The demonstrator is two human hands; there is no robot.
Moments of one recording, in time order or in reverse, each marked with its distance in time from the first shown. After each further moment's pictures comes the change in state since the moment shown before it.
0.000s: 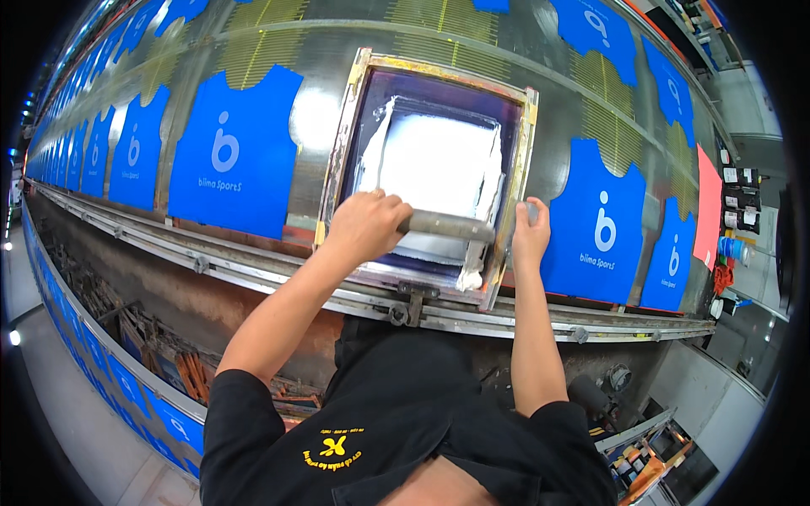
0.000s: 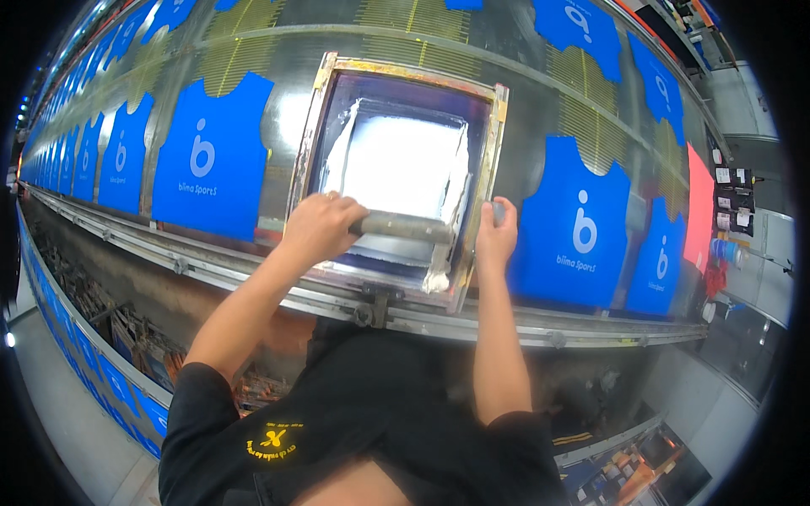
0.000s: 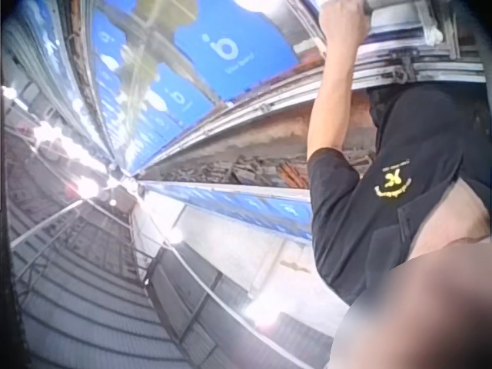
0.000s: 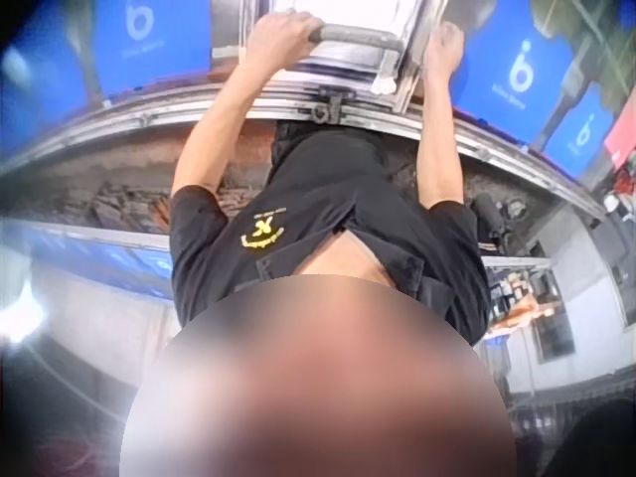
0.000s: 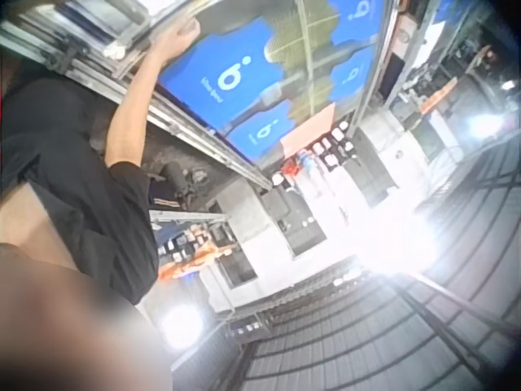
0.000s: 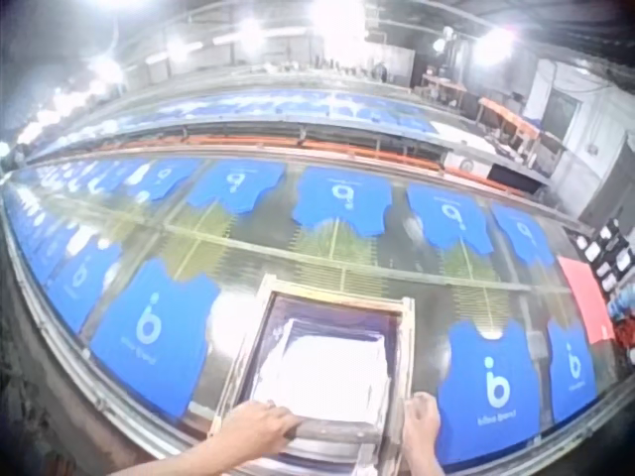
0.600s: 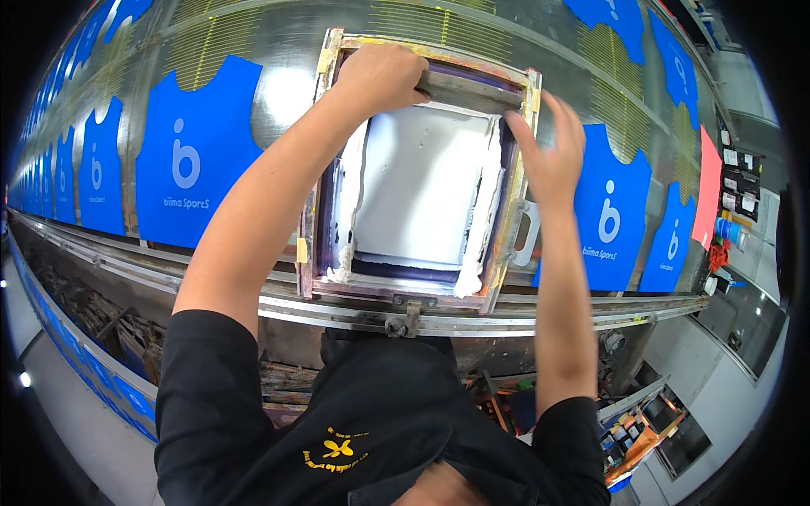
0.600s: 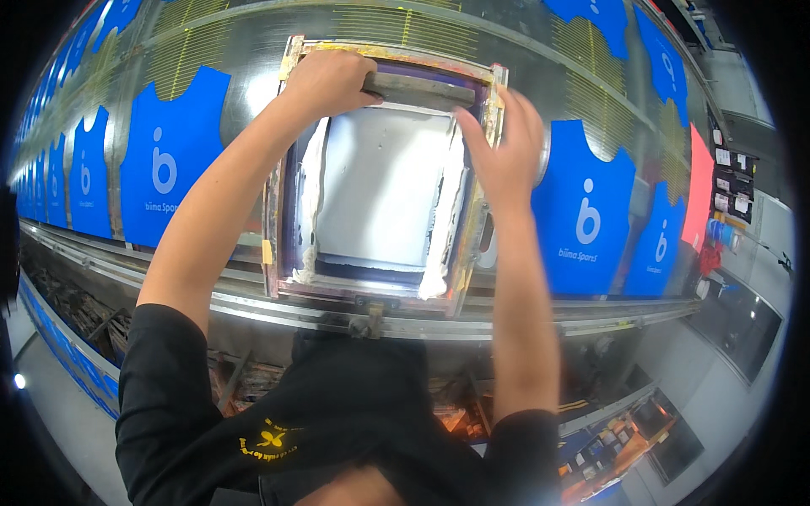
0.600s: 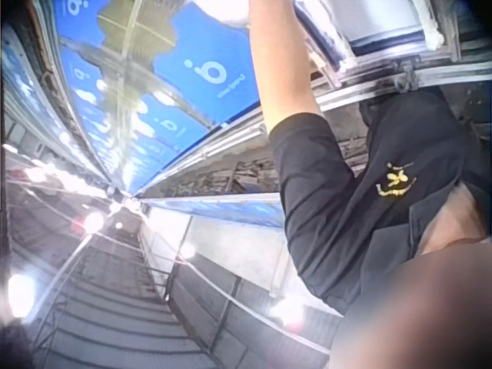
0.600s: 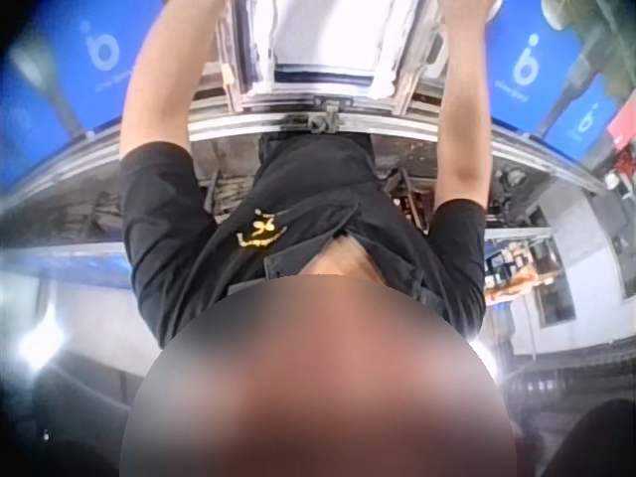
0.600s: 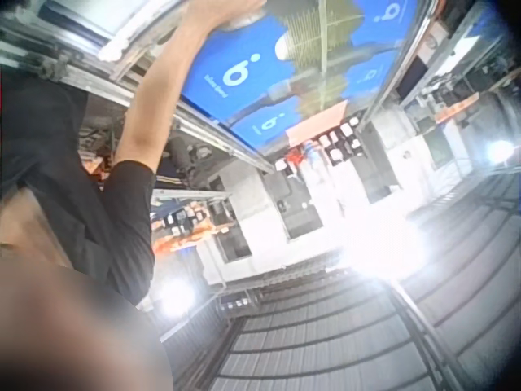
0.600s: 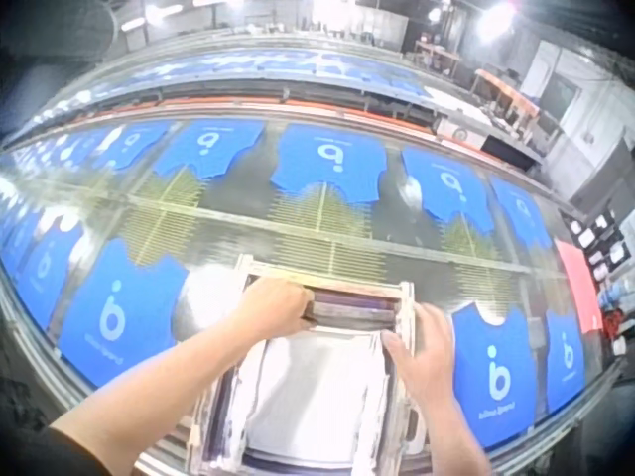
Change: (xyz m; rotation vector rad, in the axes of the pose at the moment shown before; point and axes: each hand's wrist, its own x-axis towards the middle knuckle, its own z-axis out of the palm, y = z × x) left_hand 0.212 -0.105 -0.008 0.159 -0.214 -0.071; right_hand 0.100 -0.107 0.037 -0.341 -0.017 -0.770
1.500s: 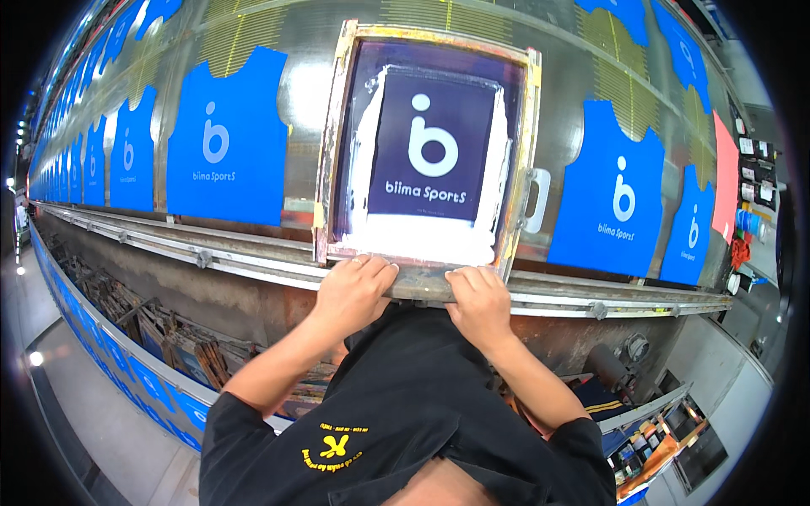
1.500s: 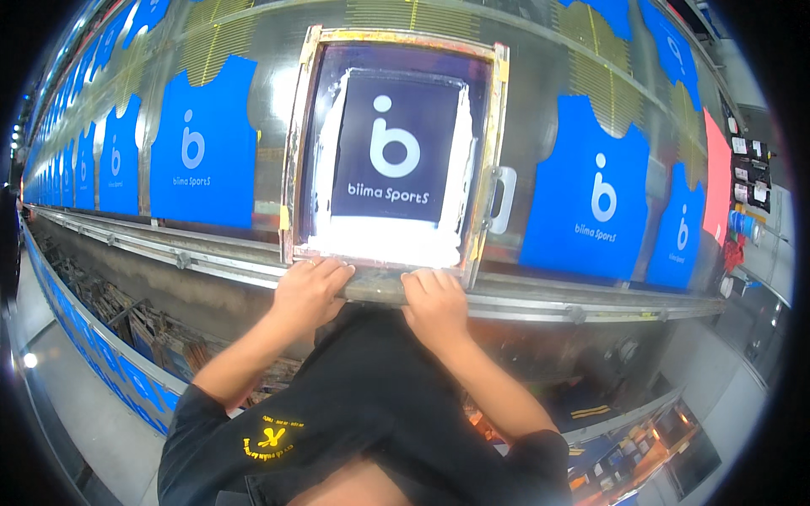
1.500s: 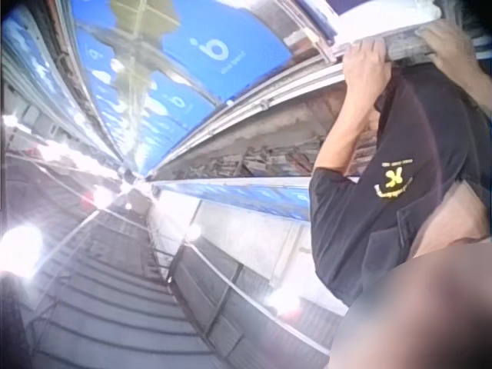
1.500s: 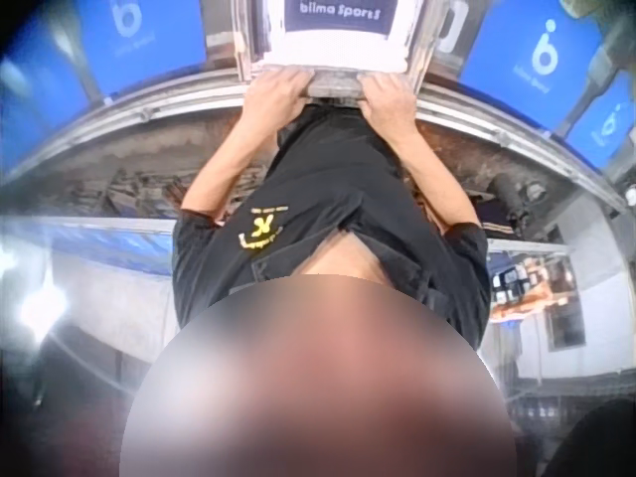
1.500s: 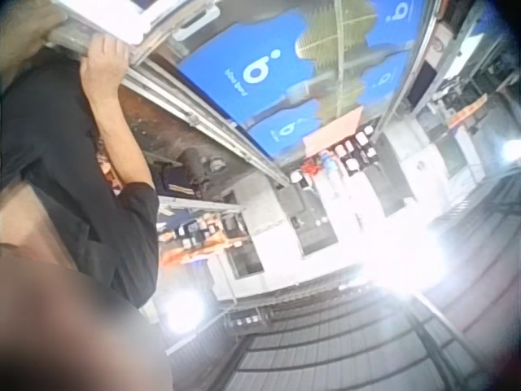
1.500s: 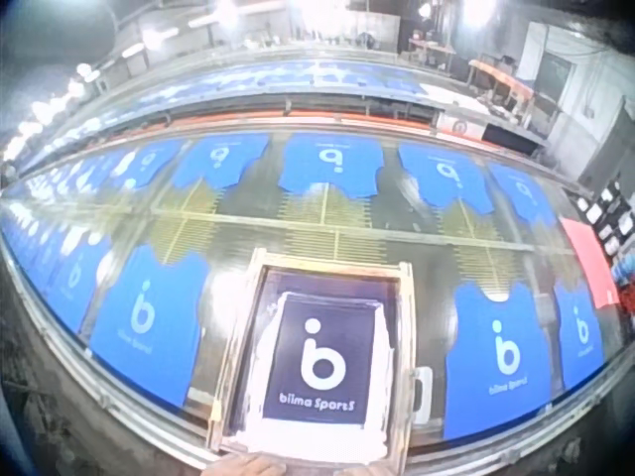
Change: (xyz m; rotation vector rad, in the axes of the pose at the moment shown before) left_hand -0.327 0.147 0.039 -0.253 -0.036 0.017; right_hand -0.223 -0.134 -0.097 0.104 -0.601 -0.053
